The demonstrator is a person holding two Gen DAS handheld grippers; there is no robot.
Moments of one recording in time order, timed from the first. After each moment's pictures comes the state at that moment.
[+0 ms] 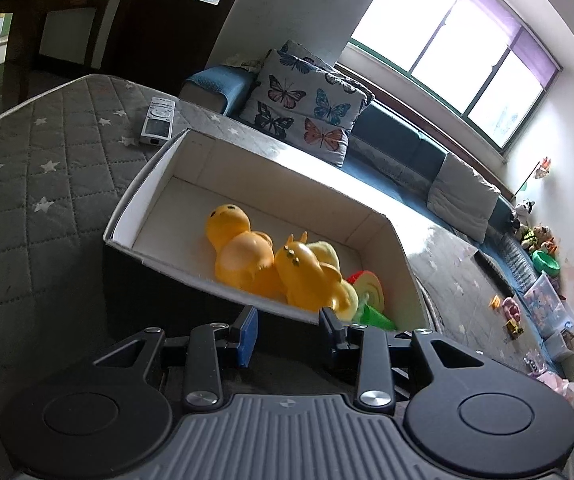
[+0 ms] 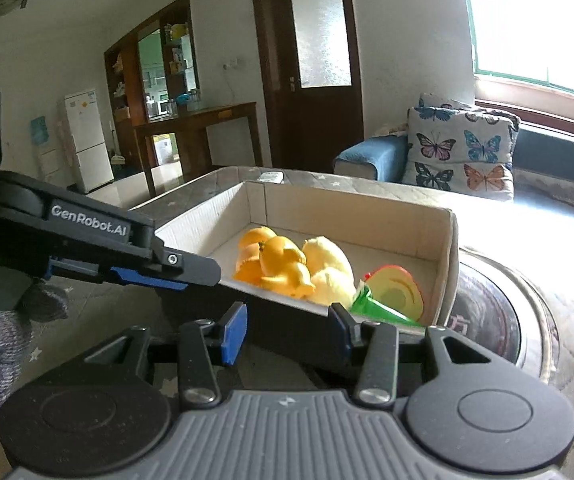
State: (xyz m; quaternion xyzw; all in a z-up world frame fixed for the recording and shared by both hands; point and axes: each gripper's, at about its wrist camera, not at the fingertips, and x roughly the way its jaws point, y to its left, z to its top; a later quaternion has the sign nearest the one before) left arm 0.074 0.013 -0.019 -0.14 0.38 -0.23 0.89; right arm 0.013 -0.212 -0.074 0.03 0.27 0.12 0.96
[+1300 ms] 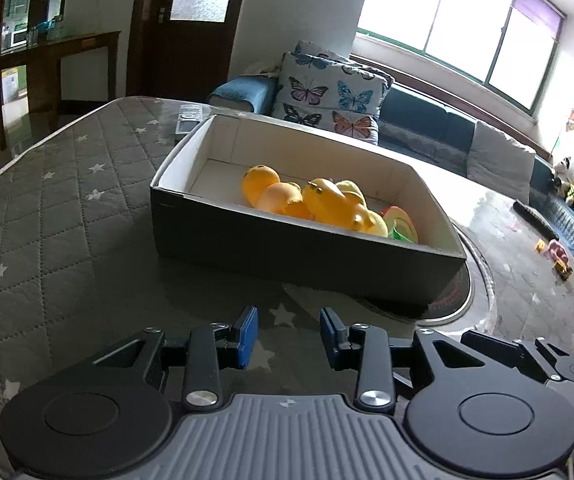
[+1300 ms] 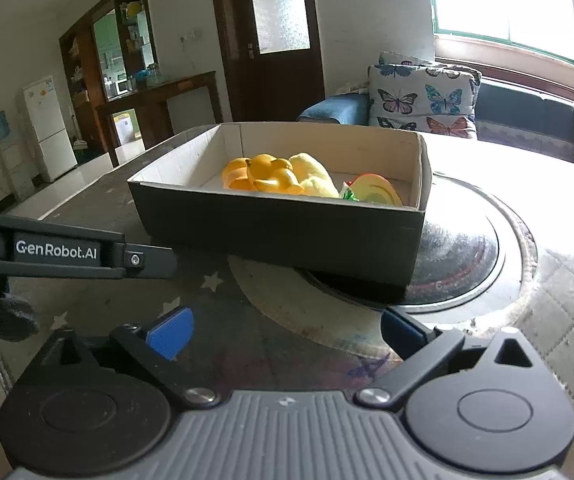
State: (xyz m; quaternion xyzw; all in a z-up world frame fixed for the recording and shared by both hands) left arm 0.009 0.004 -0.036 -0.04 0.37 -0.17 0.91; right arm -0.029 -0.196 -0.104 0.04 0.32 0.06 0.94
